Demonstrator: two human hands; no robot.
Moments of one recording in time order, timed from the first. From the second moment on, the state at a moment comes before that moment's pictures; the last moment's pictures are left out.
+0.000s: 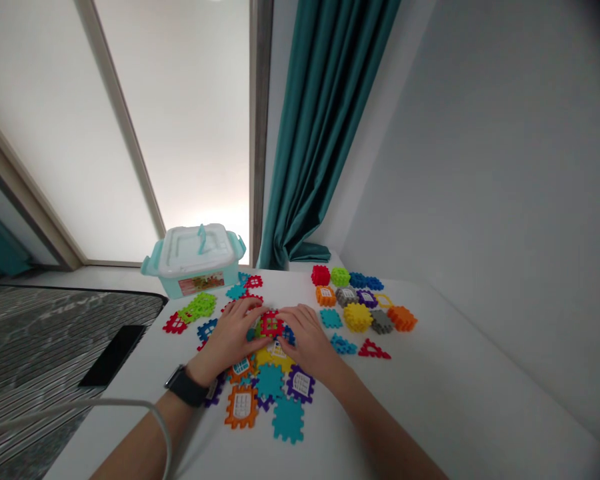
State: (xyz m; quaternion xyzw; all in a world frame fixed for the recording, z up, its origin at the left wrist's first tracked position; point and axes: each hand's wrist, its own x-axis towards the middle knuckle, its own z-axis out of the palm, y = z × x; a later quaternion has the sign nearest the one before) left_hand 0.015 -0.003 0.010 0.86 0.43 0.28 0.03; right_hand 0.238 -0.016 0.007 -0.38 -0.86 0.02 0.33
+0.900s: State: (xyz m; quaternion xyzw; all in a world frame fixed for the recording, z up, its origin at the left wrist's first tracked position) left_hand 0.017 0.000 -0.003 0.85 0.35 0.38 0.08; right_hand 0.246 -0.019 -0.008 -0.35 -0.82 0.11 0.43
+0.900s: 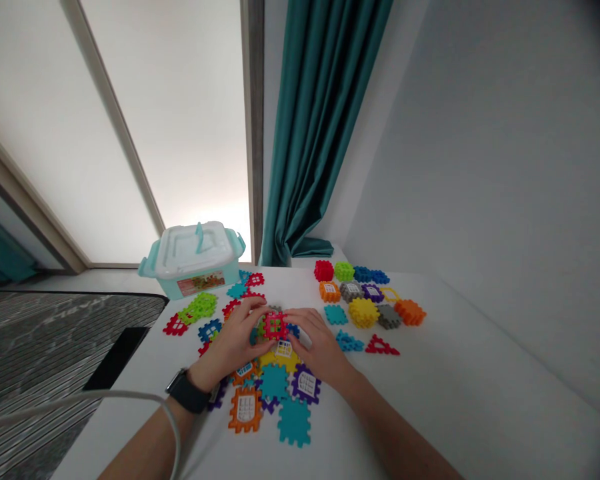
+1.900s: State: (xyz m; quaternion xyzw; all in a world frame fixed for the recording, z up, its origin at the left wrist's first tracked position) left_hand 0.027 -0.013 0.015 0.83 0.34 0.34 0.30; right_hand 0.247 -0.025 0.001 -0.42 -0.73 0.21 0.49
